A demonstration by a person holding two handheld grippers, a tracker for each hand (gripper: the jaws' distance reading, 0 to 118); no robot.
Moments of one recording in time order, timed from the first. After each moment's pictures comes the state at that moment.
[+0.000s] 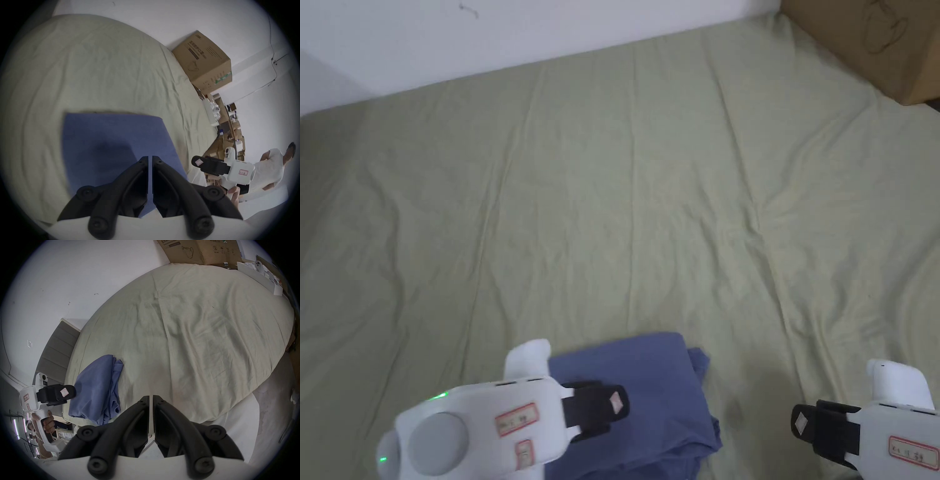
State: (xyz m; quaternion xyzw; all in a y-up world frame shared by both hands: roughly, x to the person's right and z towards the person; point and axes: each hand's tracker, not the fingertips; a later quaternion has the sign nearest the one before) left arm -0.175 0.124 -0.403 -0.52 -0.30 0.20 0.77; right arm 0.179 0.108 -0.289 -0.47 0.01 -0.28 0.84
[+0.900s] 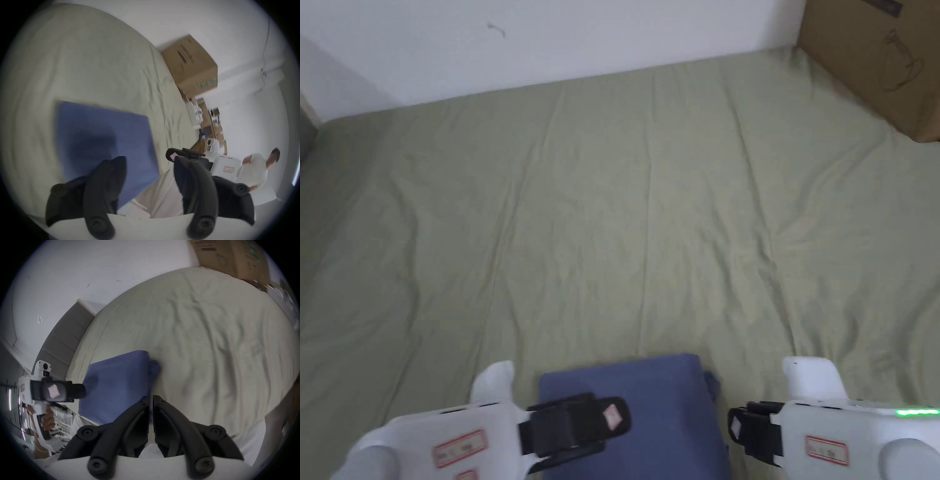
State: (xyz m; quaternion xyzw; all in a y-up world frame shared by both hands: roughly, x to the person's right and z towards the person) left arm -0.254 0.138 -0.389 -0.49 -0.30 0.31 0.76; right arm 0.108 0.126 -0.342 -0.48 0.12 -0.18 0.85
